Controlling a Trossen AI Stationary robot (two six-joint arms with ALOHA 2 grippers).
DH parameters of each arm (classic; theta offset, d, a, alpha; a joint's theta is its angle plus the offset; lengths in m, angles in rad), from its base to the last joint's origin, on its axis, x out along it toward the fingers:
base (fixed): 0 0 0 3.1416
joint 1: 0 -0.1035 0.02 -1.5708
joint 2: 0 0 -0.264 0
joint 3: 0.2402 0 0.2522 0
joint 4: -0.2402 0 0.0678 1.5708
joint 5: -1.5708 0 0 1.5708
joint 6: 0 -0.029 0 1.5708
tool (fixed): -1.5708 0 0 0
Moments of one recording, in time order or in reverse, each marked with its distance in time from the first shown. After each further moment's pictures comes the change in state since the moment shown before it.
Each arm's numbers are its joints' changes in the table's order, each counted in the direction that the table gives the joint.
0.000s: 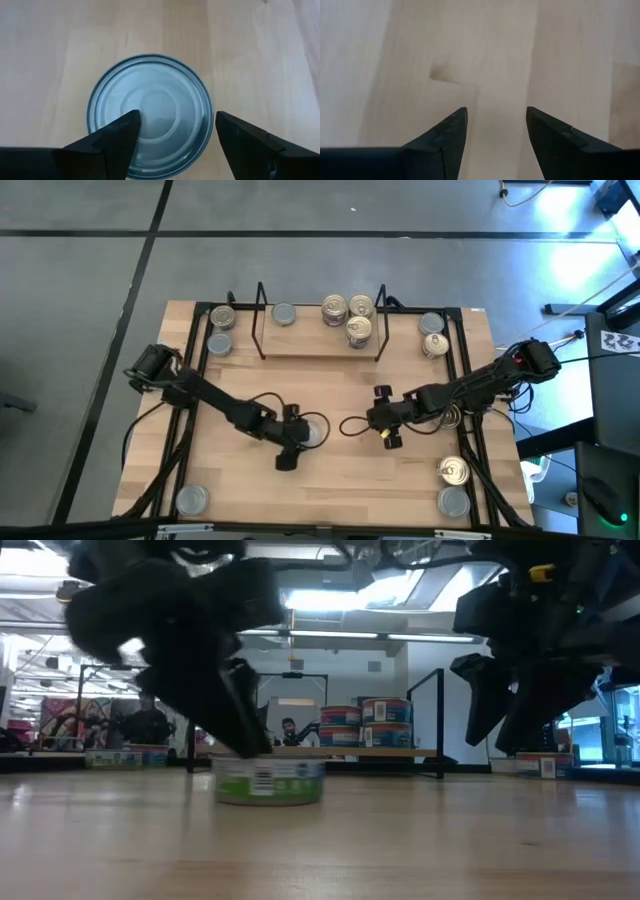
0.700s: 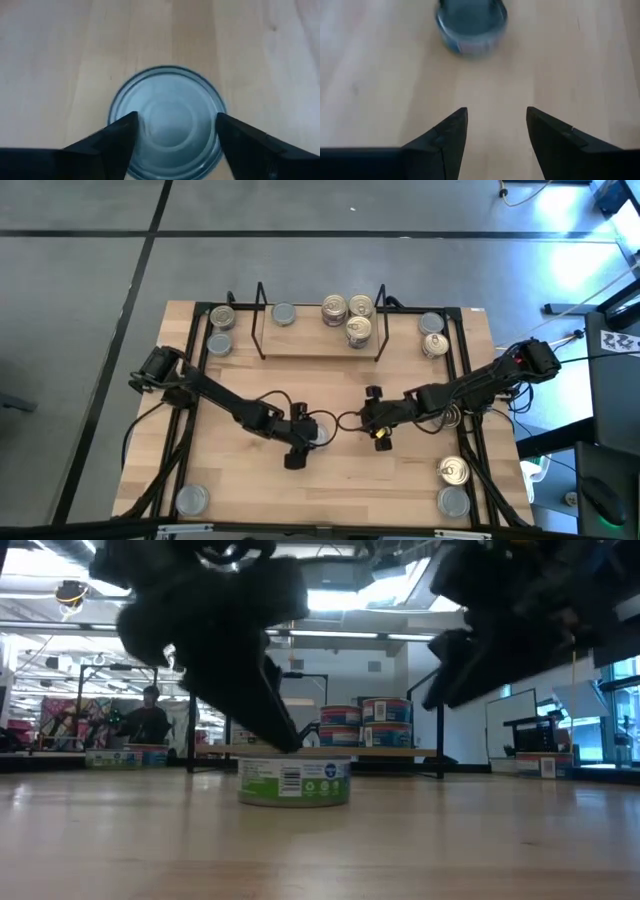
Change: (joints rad) left arm -0.028 -0.026 0.048 0.043 -0.047 -0.058; right arm -0.001 -0.004 0.000 0.259 -0.026 0.005
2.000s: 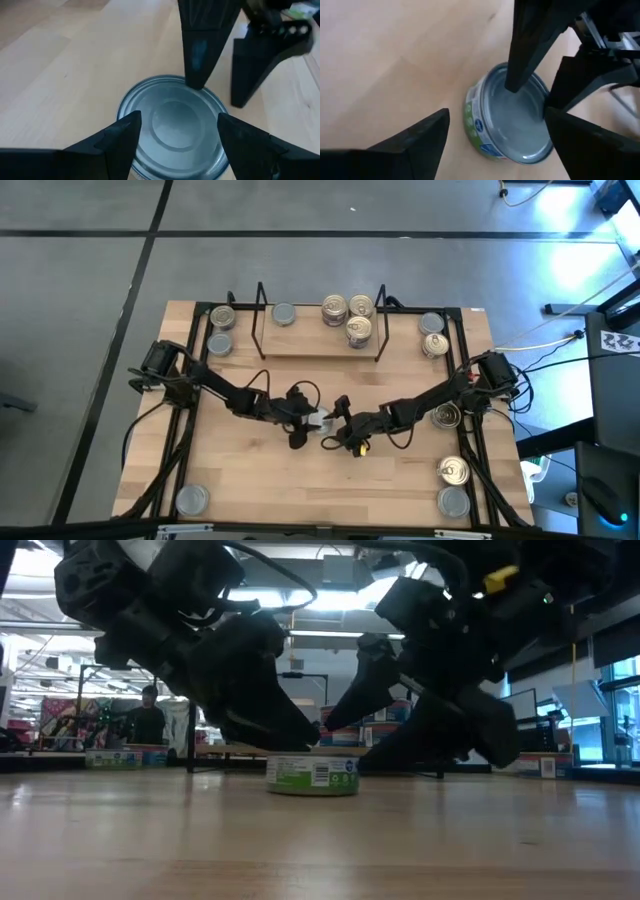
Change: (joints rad) left arm -0.139 -0.005 -0.345 0.634 0.012 0.156; right arm 0.000 -0.374 0.079 0.465 0.132 0.556
